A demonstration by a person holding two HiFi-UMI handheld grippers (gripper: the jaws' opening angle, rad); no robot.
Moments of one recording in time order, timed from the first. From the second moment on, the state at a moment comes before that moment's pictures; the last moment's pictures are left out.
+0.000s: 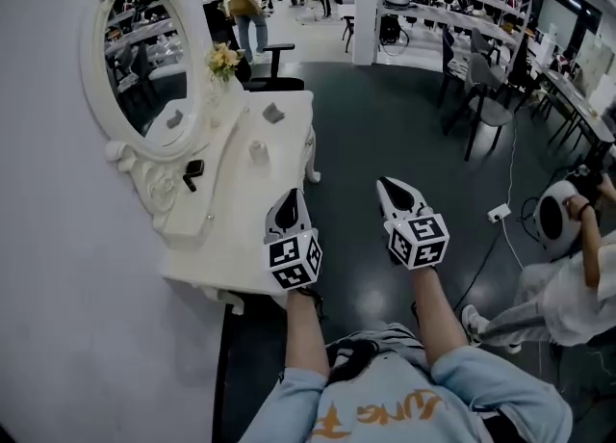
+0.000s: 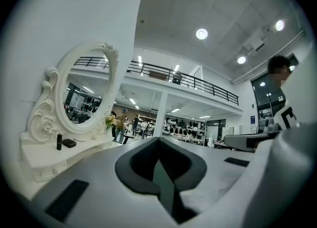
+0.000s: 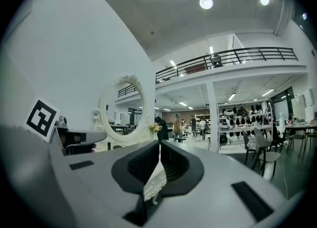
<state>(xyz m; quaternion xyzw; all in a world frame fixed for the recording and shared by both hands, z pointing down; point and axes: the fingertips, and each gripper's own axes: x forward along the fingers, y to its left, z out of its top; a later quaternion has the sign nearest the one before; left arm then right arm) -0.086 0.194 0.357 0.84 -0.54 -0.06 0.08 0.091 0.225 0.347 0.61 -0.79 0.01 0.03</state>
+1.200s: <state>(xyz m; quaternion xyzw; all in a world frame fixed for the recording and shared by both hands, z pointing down) -0.104 0.044 0.366 0.79 -0.61 0.01 -0.01 0.088 0.042 0.356 0.56 -0.83 0.03 0.02</state>
